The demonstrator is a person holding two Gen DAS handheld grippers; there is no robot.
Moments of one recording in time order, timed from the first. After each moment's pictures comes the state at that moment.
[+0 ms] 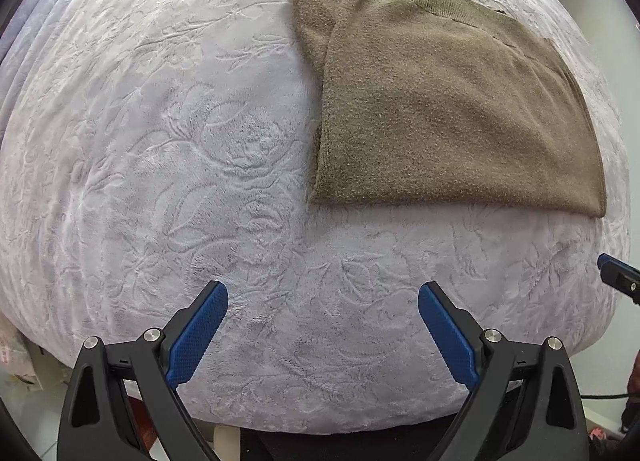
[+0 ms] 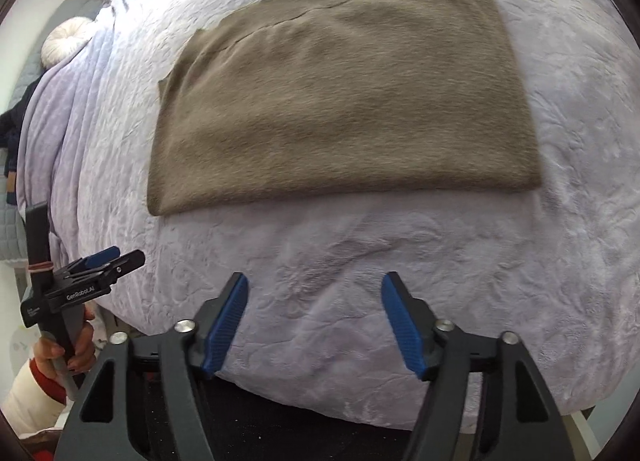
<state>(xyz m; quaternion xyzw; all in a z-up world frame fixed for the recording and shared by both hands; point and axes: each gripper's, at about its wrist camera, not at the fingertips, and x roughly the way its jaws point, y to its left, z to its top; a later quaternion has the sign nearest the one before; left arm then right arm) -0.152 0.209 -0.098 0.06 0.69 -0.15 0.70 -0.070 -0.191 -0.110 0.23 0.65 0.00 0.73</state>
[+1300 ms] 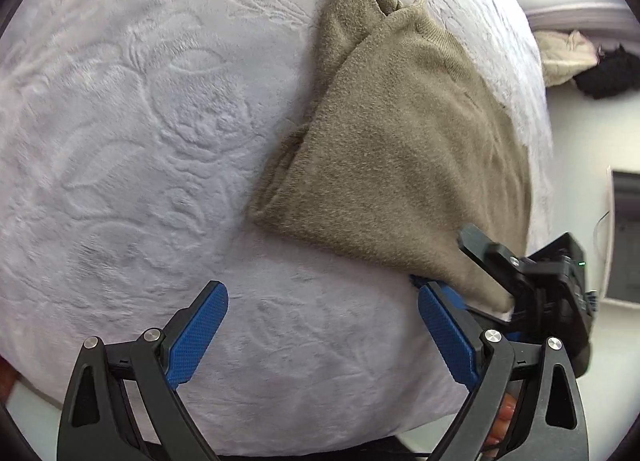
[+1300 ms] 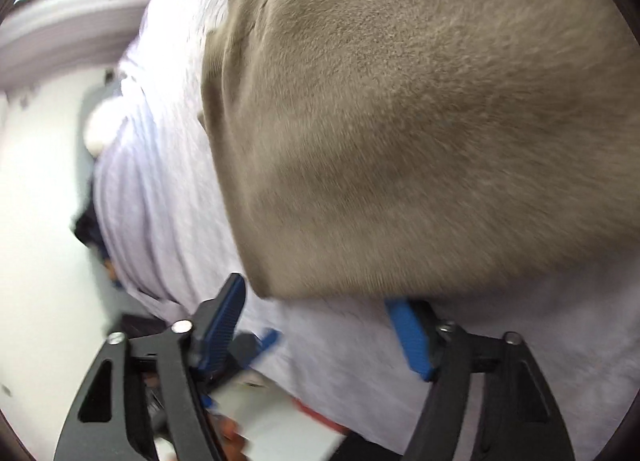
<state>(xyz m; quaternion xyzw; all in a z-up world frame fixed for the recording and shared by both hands) -0.128 0.273 -0.137 -0.23 0.70 -0.16 0.65 0.013 -0.141 -0.213 0.53 0.57 0.07 0.62</state>
